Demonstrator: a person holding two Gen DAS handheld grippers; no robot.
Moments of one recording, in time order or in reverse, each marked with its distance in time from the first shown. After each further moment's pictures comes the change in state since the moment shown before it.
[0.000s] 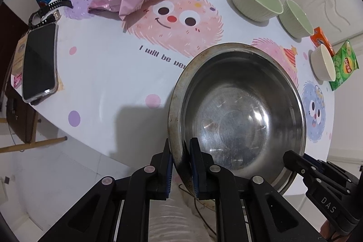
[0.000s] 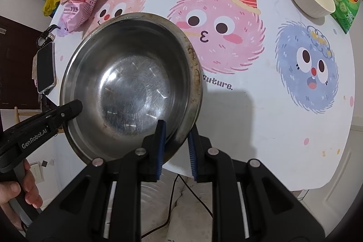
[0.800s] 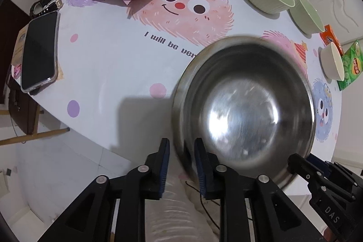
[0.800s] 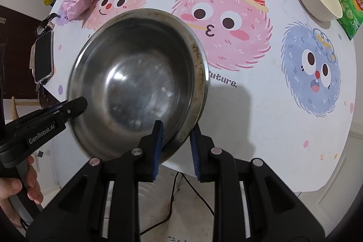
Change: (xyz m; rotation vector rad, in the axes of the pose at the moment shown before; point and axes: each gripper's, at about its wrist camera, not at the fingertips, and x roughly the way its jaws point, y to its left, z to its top) left arm 0.015 0.004 -0.001 -0.031 0.047 0.033; right arm 0.009 0.008 0.003 -0.049 0.046 -0.019
